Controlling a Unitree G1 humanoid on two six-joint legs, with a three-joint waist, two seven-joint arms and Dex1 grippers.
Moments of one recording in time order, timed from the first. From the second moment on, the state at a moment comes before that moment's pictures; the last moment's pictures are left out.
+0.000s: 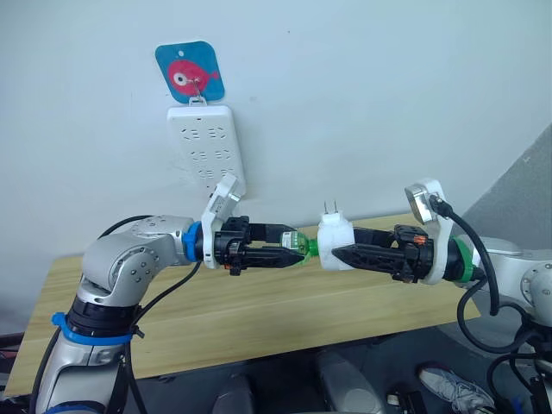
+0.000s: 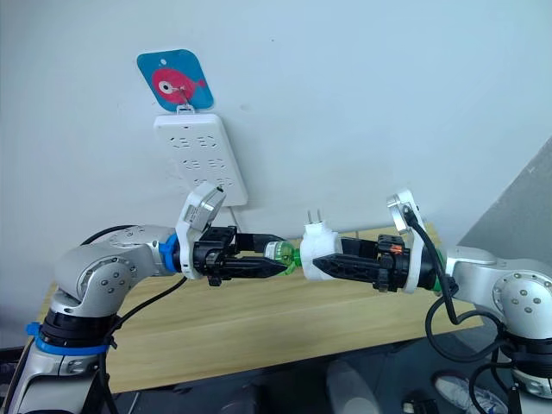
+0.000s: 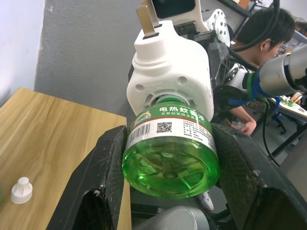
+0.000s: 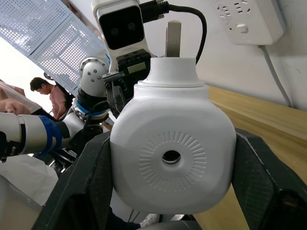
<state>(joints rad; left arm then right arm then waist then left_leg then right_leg) -0.50 0.63 -0.02 -0.27 -0.88 0.91 -1.12 -0.37 -0.75 -0.12 -0.43 1.47 1.10 0.50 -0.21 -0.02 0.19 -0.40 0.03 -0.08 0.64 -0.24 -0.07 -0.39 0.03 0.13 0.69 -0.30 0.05</state>
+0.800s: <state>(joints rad) -0.48 0.59 -0.04 -0.27 -0.84 0.86 -1.12 -0.39 -0.72 -0.06 -0.43 1.53 1.12 0.38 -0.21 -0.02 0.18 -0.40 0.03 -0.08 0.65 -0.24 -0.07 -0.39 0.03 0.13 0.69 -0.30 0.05</state>
